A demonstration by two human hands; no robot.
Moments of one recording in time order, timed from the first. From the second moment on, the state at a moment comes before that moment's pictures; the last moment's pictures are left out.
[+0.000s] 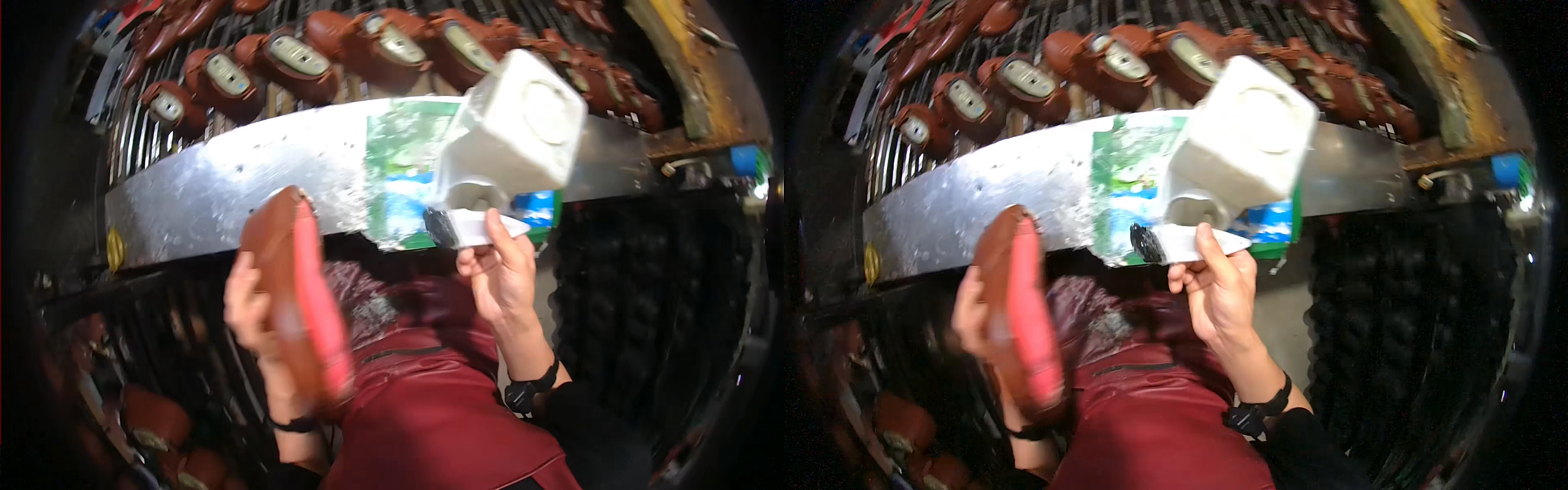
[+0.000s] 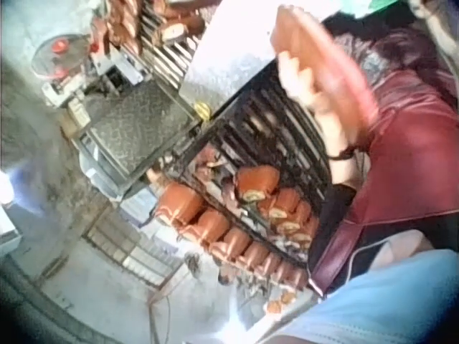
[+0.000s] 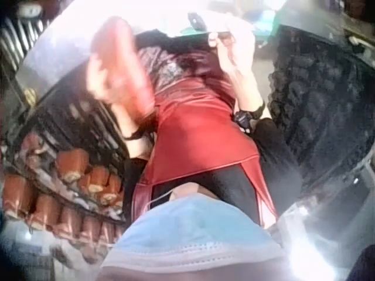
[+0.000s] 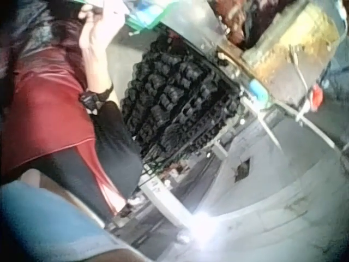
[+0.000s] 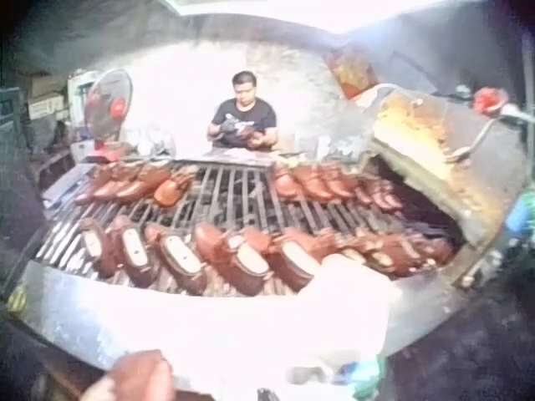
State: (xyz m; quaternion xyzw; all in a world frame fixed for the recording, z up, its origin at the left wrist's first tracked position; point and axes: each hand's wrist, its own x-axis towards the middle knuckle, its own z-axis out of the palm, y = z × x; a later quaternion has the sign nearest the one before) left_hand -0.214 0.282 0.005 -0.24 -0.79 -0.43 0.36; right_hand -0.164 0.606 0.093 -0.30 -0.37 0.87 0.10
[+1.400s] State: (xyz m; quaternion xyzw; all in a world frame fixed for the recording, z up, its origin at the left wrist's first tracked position) left_hand -0.201 0.310 0.035 -0.25 -0.88 -0.28 0.30; right_hand -0.146 0.548 0.133 0.02 -0.60 0.80 -0.02
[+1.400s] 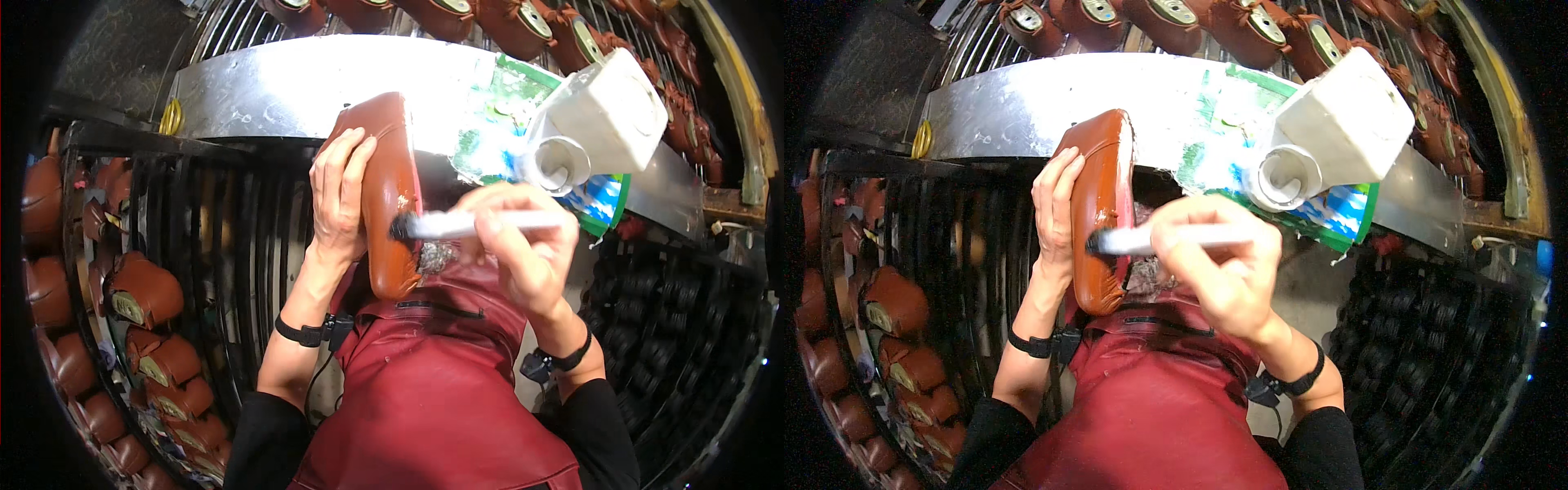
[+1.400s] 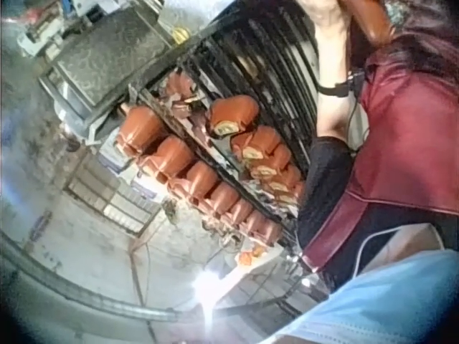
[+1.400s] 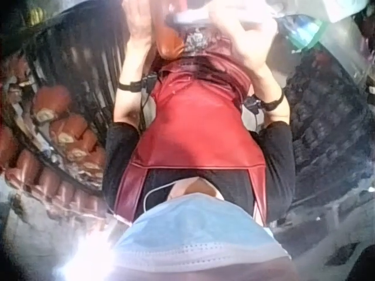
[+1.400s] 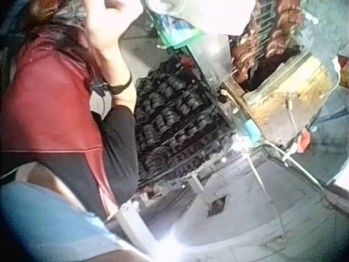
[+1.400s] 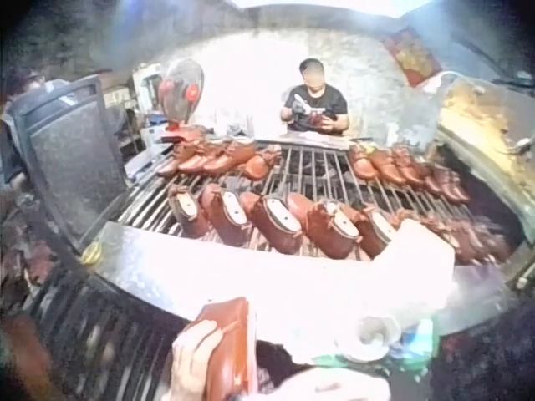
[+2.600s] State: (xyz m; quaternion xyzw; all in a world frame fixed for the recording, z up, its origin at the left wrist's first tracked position) left_hand -0.222 0.267 0.045 -0.02 -0.62 -0.78 -0.03; right_hand -0.172 0.616 0.075 -0.22 -0.66 0.64 0.32
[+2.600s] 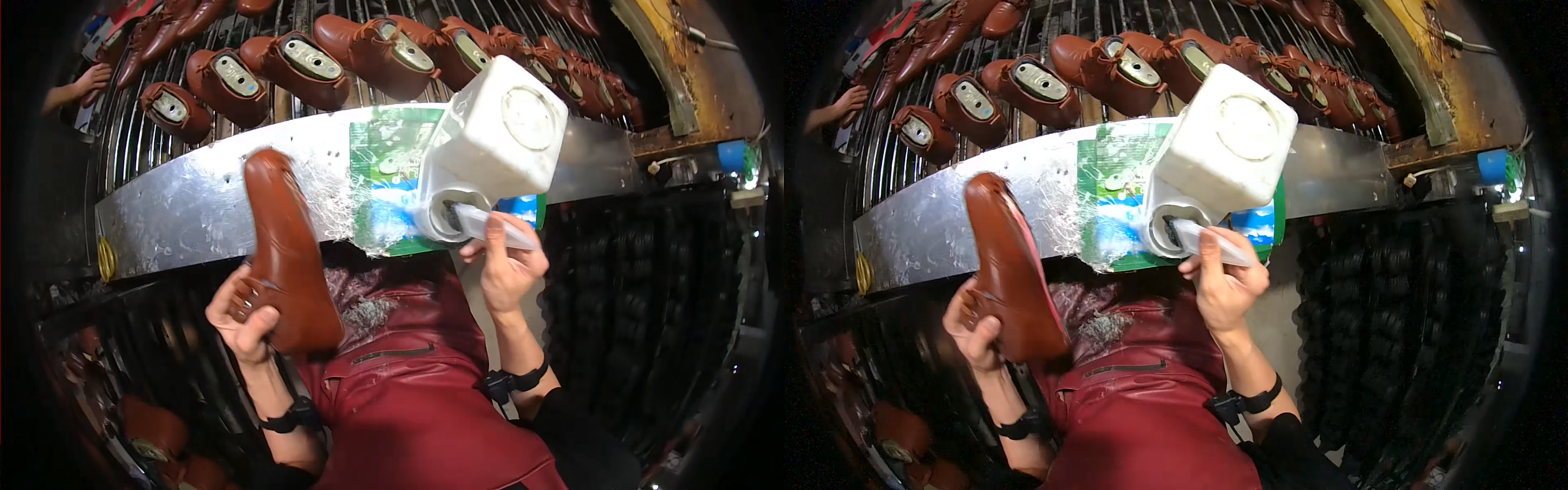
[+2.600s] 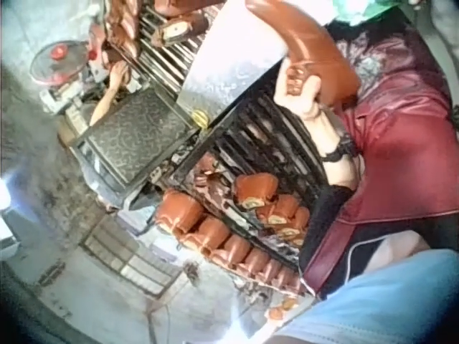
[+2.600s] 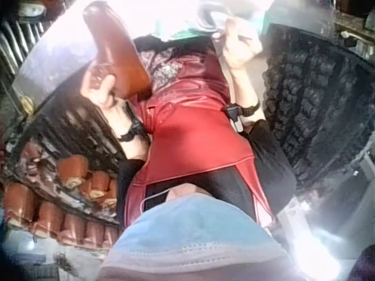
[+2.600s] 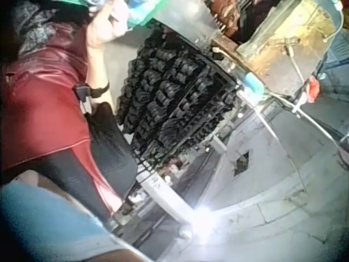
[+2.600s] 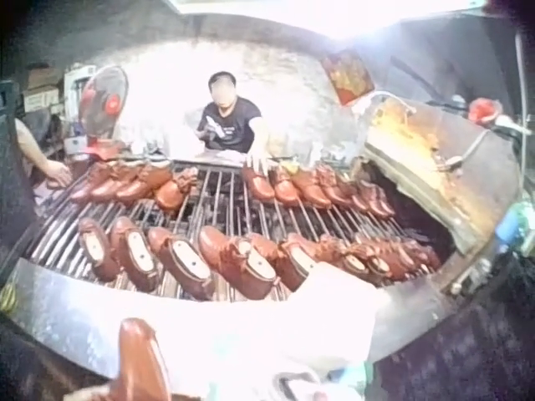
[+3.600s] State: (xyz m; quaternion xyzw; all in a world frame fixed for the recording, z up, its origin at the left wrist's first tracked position) left_hand -0.192 0.305 0.037 0.02 -0.42 -0.89 -0.16; right_hand -0.099 0.554 0.161 0.18 -0.72 0.67 0.03
